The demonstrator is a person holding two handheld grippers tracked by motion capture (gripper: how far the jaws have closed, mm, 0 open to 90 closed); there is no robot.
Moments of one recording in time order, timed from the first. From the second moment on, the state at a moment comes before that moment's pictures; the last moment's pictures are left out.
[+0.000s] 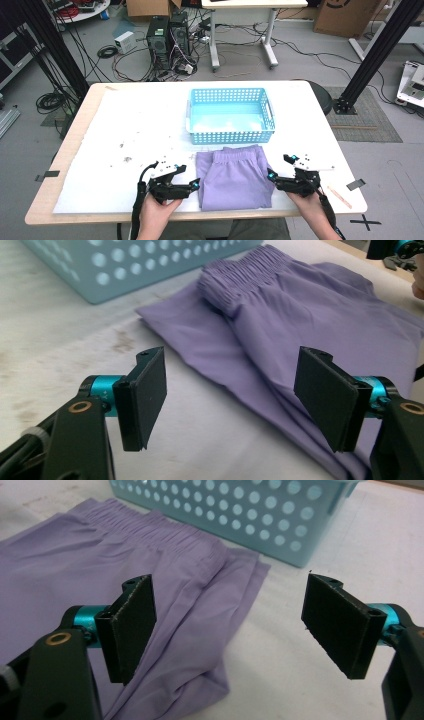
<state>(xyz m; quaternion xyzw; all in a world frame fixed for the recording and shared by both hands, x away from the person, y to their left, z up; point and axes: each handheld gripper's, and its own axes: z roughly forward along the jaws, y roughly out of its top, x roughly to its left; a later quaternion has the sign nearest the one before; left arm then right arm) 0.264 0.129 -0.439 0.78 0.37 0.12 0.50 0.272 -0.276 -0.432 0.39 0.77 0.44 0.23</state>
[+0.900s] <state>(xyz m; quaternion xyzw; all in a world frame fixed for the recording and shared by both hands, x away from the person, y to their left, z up) 0.266 0.097 -0.450 0.80 0.41 0.10 0.42 0.271 -0.247 -0.450 0.43 0.82 0.33 0.18</state>
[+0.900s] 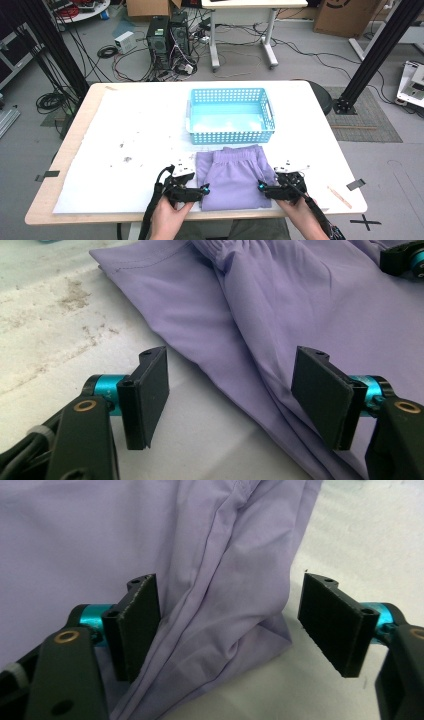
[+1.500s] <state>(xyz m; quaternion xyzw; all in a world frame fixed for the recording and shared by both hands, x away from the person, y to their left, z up) 0.276 0.071 -0.450 0.80 0.41 0.08 0.43 0.271 -0.239 -0.448 0.43 0.82 0.35 0.15</state>
